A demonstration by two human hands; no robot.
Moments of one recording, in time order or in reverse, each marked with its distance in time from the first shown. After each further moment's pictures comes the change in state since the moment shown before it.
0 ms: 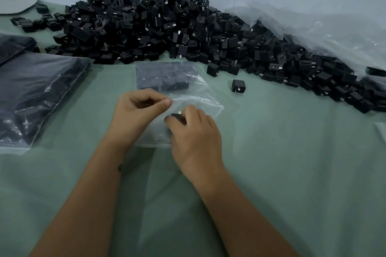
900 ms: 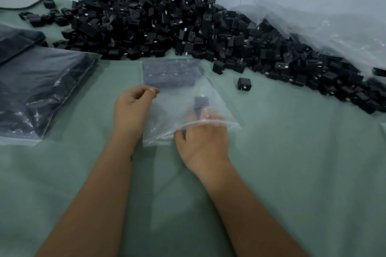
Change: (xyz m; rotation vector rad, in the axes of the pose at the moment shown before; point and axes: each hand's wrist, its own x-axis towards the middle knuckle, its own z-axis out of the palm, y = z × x) left_hand 0.007 -0.024 -0.007 0.210 0.402 -0.209; right_hand 0.002 0.005 0.015 -0.152 -0.356 0.173
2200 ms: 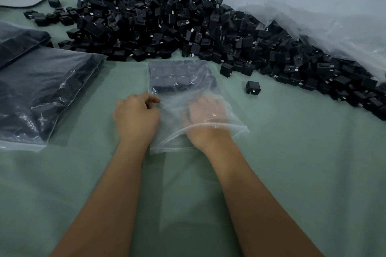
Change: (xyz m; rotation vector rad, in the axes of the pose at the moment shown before) left_hand 0.005 -0.003 -0.003 0.577 0.051 0.013; right_hand 0.057 0.003 0.009 0.059 -0.112 -0.105
